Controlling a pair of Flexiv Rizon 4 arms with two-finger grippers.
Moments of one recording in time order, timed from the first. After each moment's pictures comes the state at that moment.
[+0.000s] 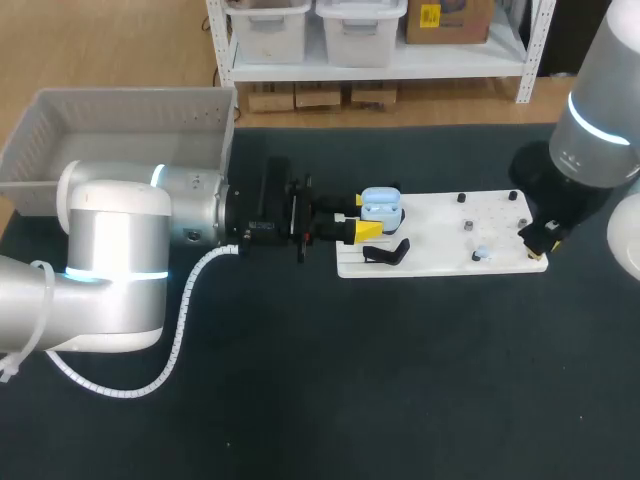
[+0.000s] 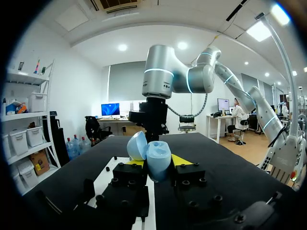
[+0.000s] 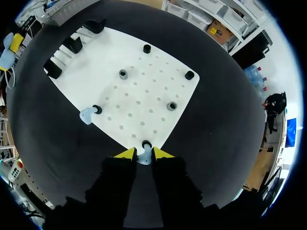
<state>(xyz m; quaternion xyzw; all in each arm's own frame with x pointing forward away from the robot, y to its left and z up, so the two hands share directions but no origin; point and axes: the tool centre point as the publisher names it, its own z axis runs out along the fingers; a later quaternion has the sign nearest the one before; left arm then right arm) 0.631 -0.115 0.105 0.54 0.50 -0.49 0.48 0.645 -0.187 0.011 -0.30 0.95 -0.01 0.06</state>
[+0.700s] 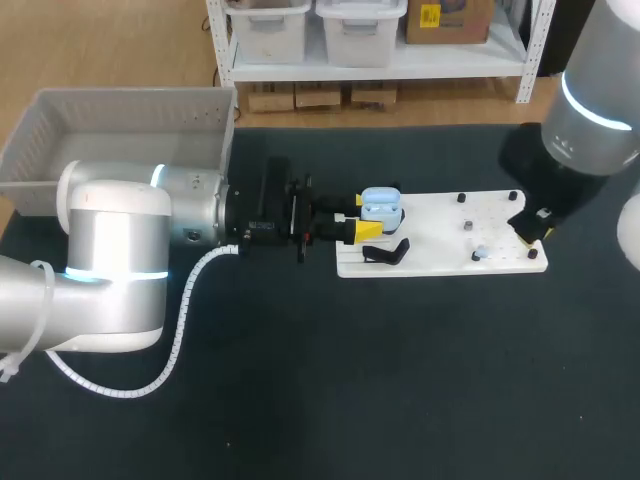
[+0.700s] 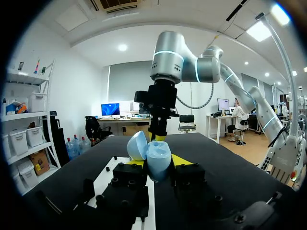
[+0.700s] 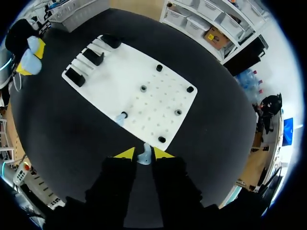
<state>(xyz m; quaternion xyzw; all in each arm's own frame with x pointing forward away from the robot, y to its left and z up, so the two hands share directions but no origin) 0.631 -0.115 0.105 0.54 0.50 -0.49 0.48 0.624 -0.157 0.065 -0.29 0.95 -0.02 0.08</state>
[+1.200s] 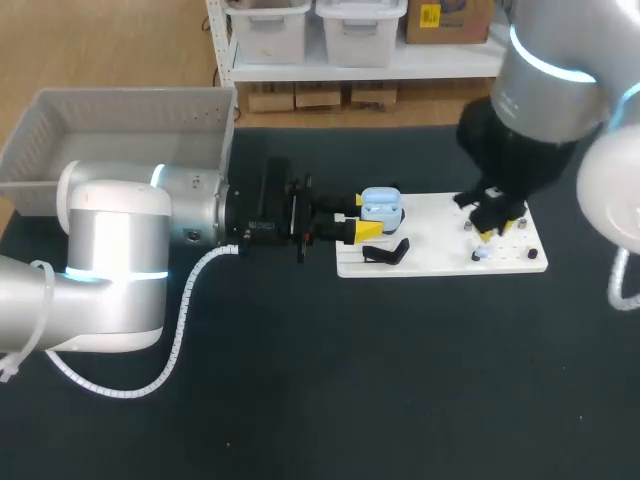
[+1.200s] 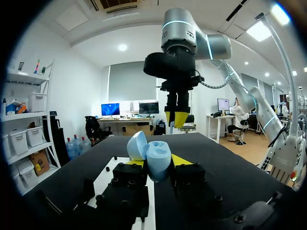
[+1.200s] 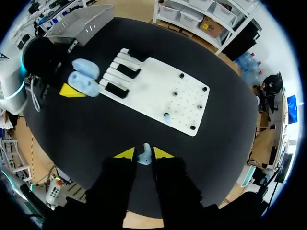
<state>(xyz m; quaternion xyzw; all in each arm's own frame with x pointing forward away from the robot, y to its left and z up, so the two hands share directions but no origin) 0.631 -0.115 0.105 0.54 0.50 -0.49 0.48 0.581 -0.073 0.131 -0.22 0.97 0.01 0.05</state>
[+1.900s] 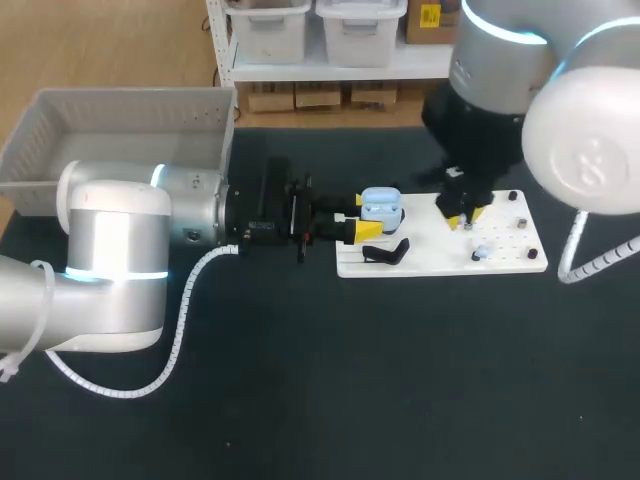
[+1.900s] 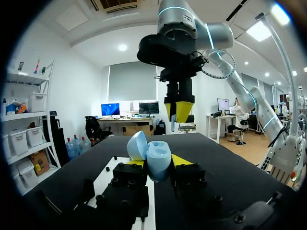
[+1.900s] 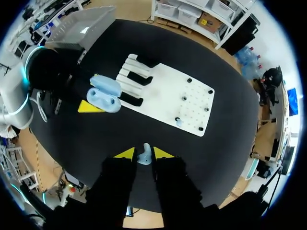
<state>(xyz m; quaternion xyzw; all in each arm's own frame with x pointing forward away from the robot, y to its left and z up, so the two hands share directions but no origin) 0.631 -0.115 0.105 0.54 0.50 -0.49 0.48 0.587 -0.034 0.145 -0.18 0.98 0.02 0.04</state>
